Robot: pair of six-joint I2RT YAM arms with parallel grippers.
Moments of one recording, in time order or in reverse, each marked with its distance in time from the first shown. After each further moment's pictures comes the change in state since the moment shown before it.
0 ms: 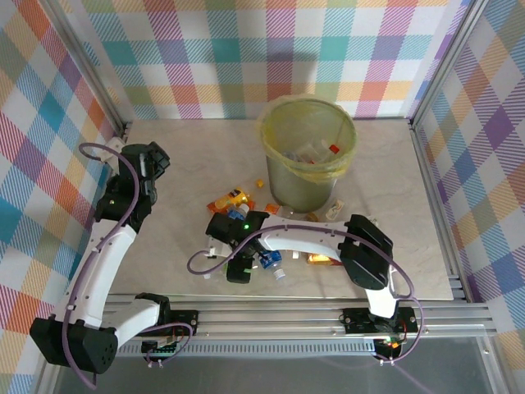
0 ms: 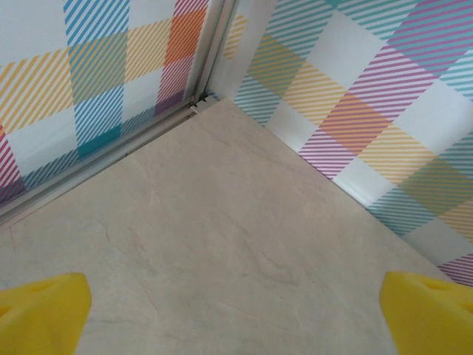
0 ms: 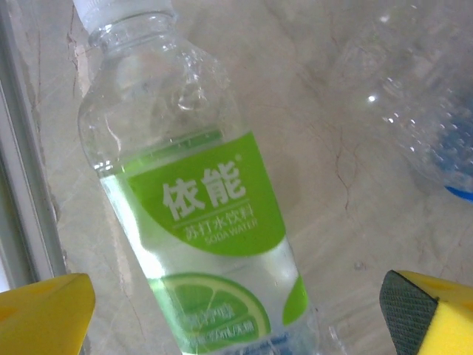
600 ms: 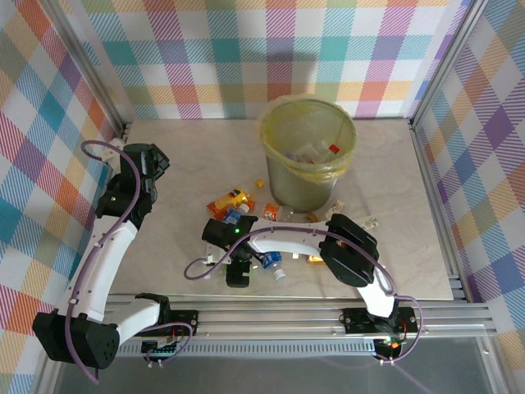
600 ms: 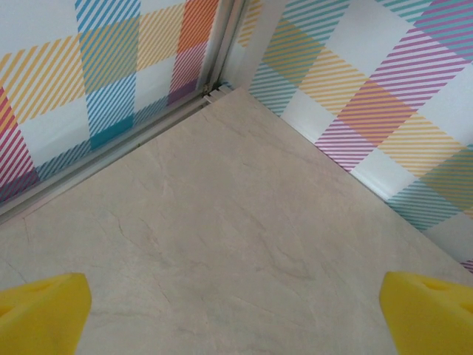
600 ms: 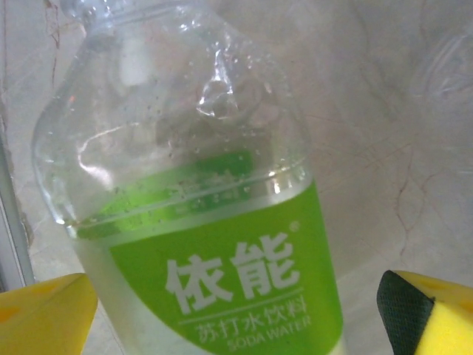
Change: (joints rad) left arm 0.021 0.025 0.000 -0.018 0.008 -0.003; right arm 0.002 0.107 0.025 0.003 -0.032 -0.055
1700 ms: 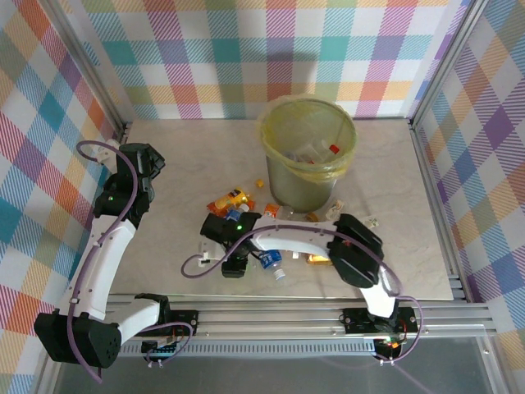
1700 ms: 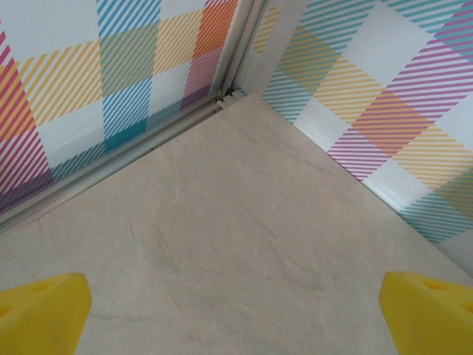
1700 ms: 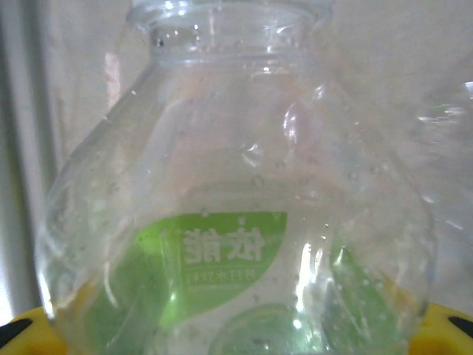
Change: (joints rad) left arm 0.034 0.003 0.000 -0.001 0.000 -0.004; right arm -0.008 -0.073 0.018 0.025 -0.055 -0.009
